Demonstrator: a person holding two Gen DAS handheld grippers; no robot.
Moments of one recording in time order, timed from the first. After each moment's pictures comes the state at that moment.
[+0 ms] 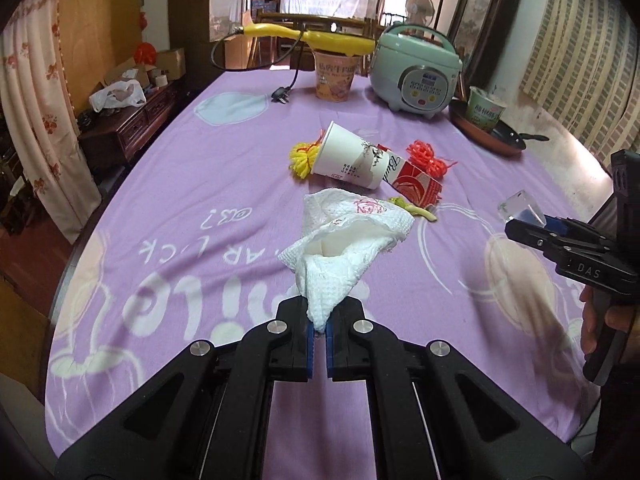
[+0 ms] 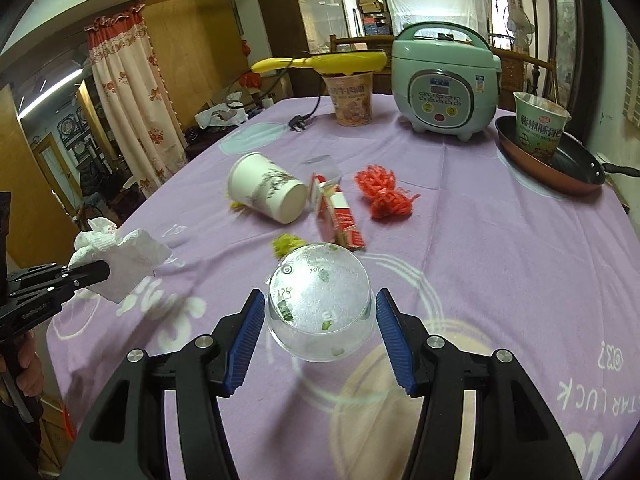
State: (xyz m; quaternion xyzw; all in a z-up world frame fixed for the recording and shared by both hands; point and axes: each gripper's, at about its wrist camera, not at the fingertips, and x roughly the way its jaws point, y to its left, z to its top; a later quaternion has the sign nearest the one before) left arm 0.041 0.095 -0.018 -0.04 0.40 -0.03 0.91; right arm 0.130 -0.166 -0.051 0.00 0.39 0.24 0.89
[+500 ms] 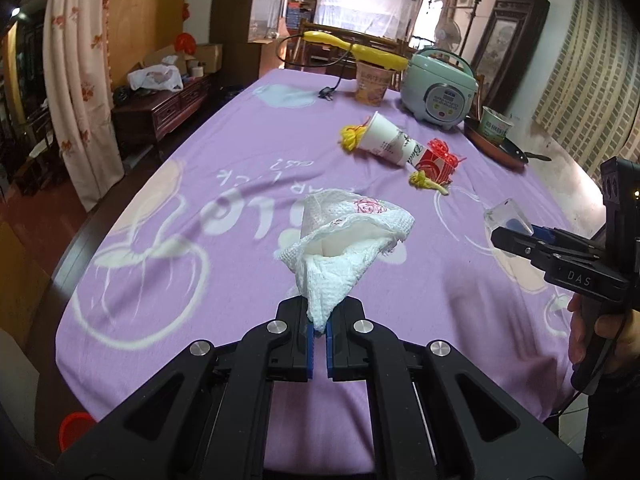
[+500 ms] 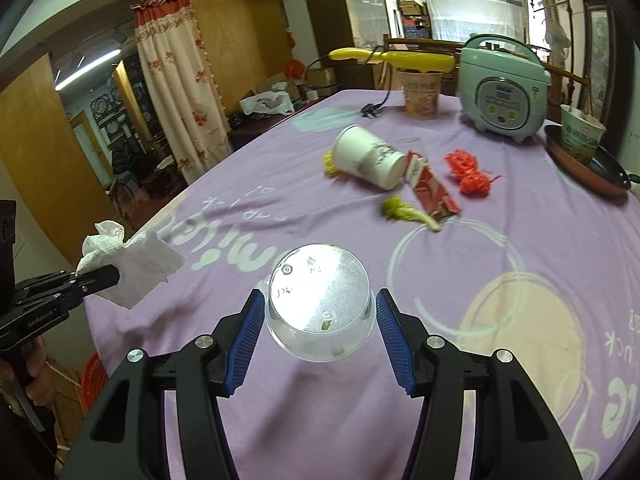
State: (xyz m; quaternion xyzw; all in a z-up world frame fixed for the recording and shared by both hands) left arm -0.066 0.138 -0.026 -0.09 0.38 0.01 0.92; right arm 0.046 -0.106 -0.049 -0.02 0.38 0.30 0.87
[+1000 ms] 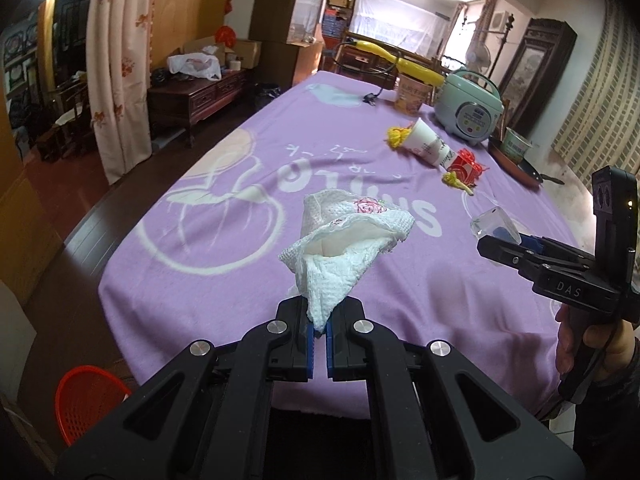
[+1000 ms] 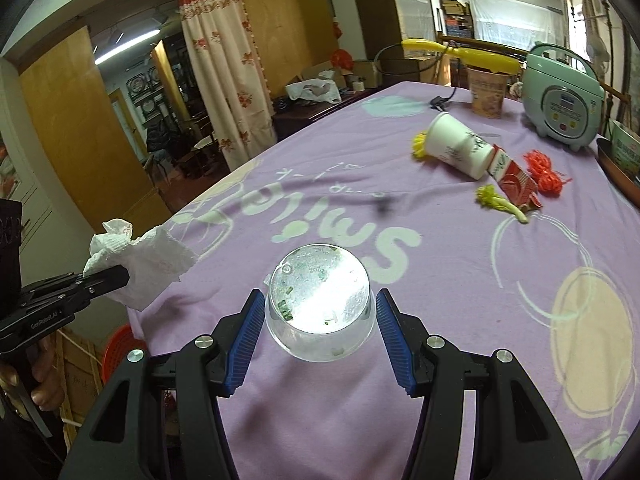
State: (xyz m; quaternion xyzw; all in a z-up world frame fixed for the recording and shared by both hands) left arm -0.141 0.184 -0.032 -0.13 0.37 0.06 0.92; right arm -0.004 -0.039 -0.054 -0.04 0.38 0.37 0.85
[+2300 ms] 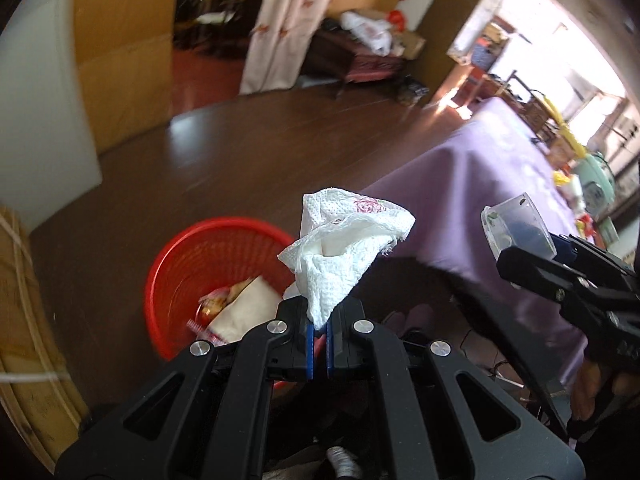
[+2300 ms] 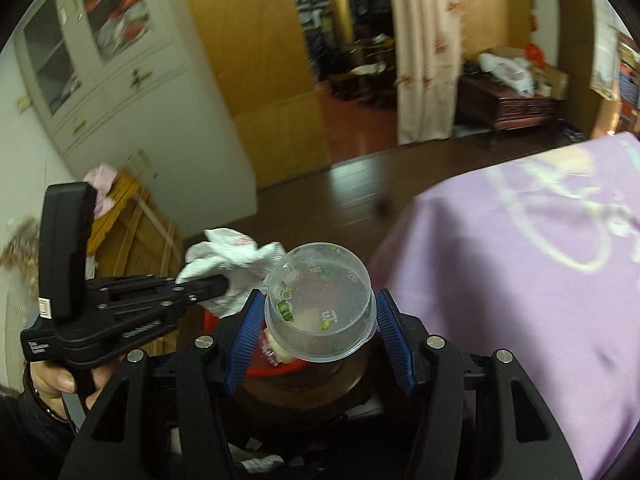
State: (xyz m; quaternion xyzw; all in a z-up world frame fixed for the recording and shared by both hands) left arm -0.367 0.356 -0.130 -0.31 0.38 0.26 0.83; right arm -0.221 0.232 -0.092 -0.20 0.39 0.59 0.68
